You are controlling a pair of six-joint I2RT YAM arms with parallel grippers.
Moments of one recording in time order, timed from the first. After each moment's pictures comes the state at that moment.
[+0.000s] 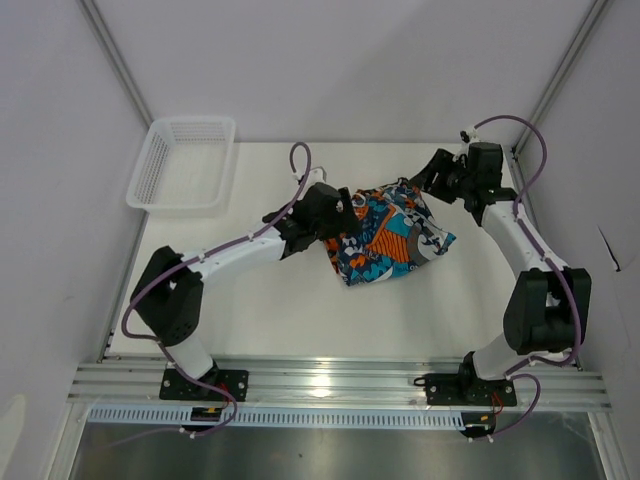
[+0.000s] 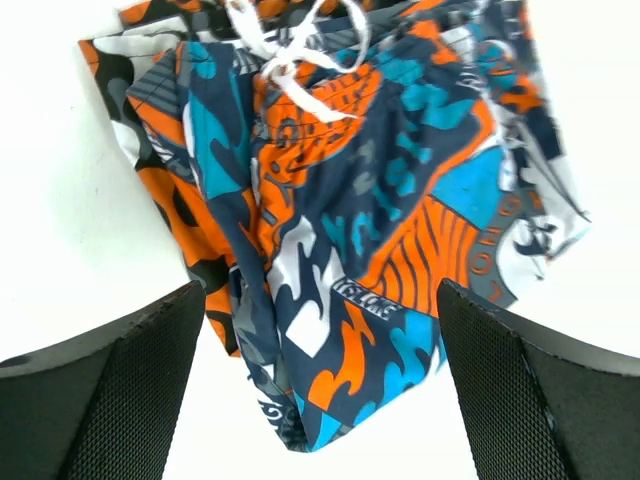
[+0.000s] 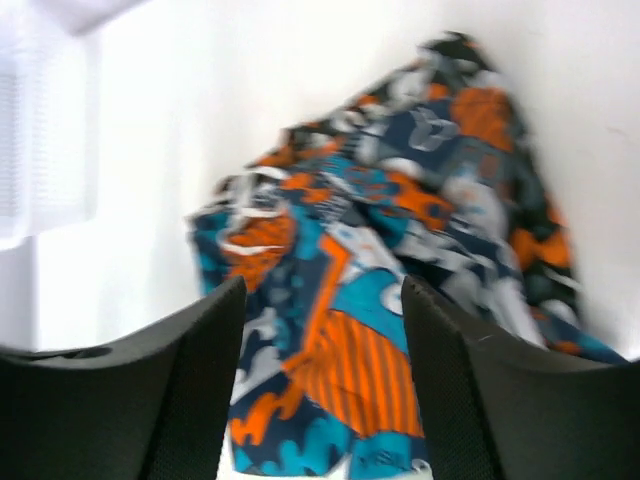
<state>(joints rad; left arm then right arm) -0.76 1.71 1.29 -0.30 -0.29 -0.84 0.07 1.56 1.27 -0.28 -0.29 0.46</state>
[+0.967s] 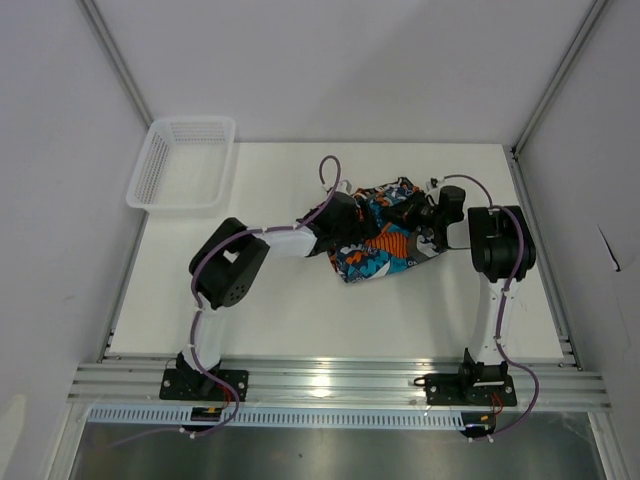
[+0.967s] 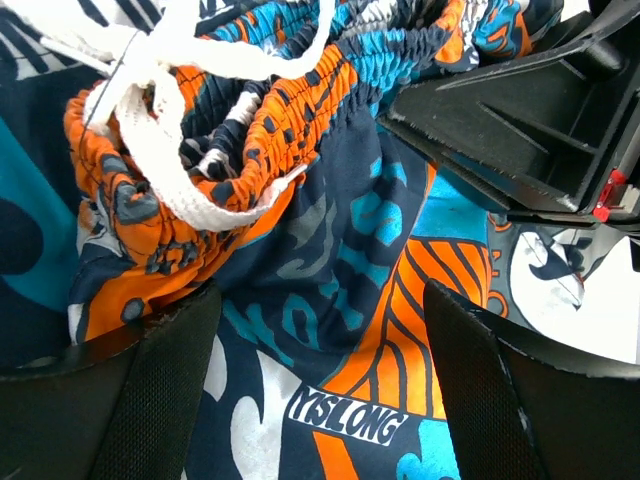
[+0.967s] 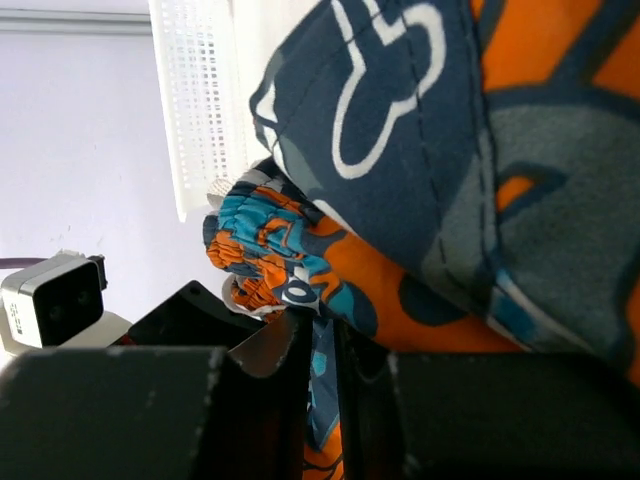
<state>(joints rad) -0.72 2.10 1.34 0.12 -0.02 -0.82 0.06 2.18 1.06 0.71 -0.81 1.09</state>
